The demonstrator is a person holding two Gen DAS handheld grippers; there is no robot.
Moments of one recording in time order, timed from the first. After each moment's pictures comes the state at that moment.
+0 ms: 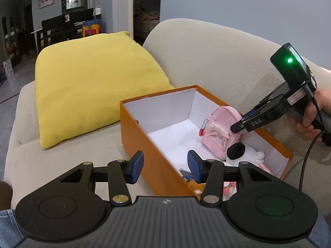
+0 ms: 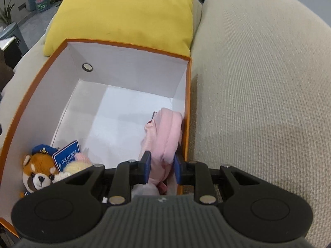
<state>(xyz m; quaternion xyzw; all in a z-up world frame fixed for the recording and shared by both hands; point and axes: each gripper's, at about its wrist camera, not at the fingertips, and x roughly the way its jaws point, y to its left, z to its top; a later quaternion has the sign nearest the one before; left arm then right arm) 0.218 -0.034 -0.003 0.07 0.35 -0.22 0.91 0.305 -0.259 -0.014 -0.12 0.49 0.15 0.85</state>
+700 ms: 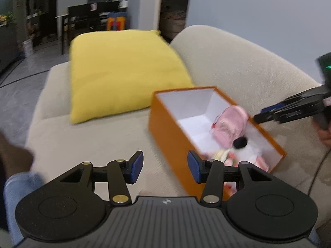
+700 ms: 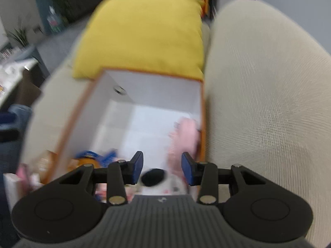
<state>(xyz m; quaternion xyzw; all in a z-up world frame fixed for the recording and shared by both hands) 0.155 0.026 0.029 0.02 0.37 -0.15 0.92 0.228 -0.269 0.060 -0.07 0.41 0.21 0.88</state>
